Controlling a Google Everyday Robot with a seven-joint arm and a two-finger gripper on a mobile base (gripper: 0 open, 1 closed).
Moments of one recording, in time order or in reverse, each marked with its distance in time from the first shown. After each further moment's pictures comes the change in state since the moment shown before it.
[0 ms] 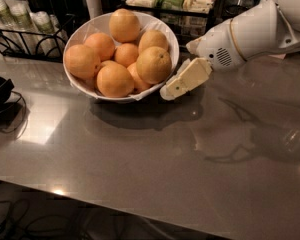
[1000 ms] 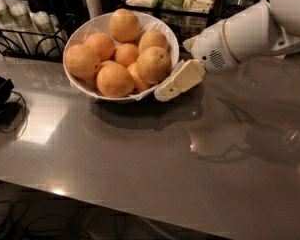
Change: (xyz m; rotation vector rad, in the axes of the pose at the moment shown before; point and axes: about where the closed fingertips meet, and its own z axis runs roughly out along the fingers) arm -0.006 0.002 0.008 0.040 -0.005 -0.029
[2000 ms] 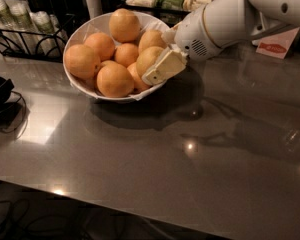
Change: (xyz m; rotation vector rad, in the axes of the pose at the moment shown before) arm -0.032 -0.014 0.019 0.050 0.025 -0.156
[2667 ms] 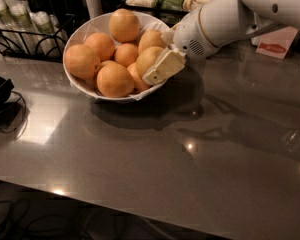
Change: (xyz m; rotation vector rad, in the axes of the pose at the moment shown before) arm 0.005 -0.010 0.011 0.001 0.027 -0.016
